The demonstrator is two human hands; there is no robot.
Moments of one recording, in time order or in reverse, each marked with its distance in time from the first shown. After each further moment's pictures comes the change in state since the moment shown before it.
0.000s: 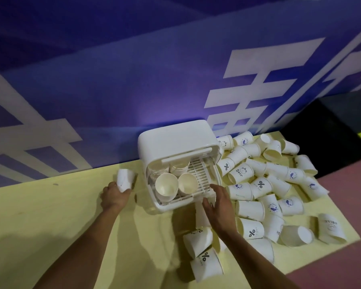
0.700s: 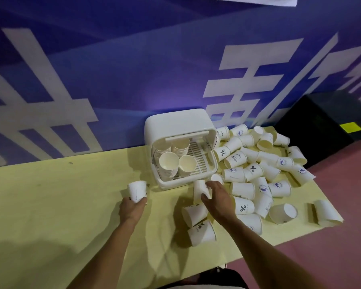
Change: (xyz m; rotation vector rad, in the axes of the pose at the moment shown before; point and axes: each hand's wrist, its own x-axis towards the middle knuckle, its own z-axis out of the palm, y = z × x) left_hand -0.132 -0.049 0.032 -0.374 -0.091 -0.158; right_hand -0.059 0.011 -0.014 -0.195 -0.111 -0.042
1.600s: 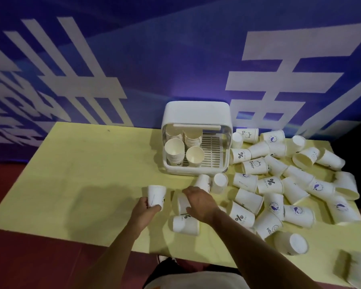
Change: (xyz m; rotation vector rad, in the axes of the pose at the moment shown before) left_hand -0.138 -0.014 0.065 -0.117 0.028 -0.045; right_hand 0.033 0.041 0.007 -0.348 -0.603 -0.744
